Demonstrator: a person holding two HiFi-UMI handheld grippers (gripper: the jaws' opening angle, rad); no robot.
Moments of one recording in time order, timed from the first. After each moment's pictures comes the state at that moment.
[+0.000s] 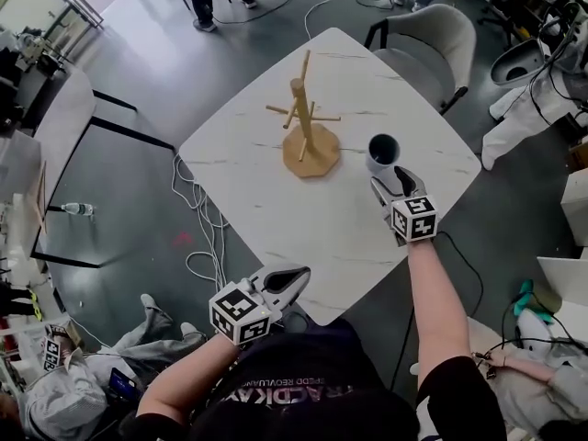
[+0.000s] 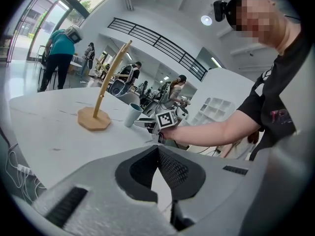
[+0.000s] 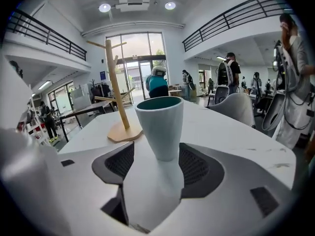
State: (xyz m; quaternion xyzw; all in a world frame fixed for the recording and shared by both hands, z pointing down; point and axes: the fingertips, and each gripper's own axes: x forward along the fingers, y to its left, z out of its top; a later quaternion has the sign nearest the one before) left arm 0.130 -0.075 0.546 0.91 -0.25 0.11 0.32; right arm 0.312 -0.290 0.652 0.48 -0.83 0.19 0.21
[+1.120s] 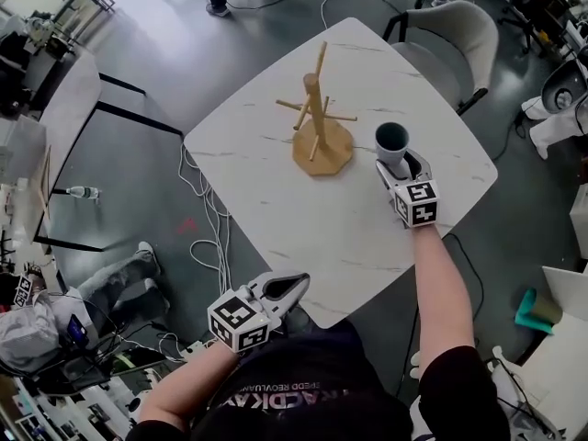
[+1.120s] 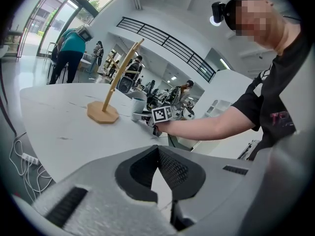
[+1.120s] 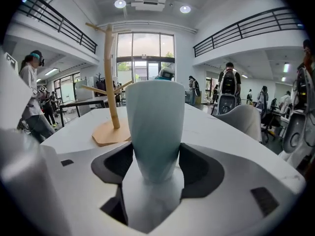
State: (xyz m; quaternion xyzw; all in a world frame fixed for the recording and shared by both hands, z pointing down) left arm 0.118 -0.073 0.563 0.89 -0.28 0.12 0.35; right arm 0.296 -0.346 0.668 0.47 -0.84 0.12 0.23
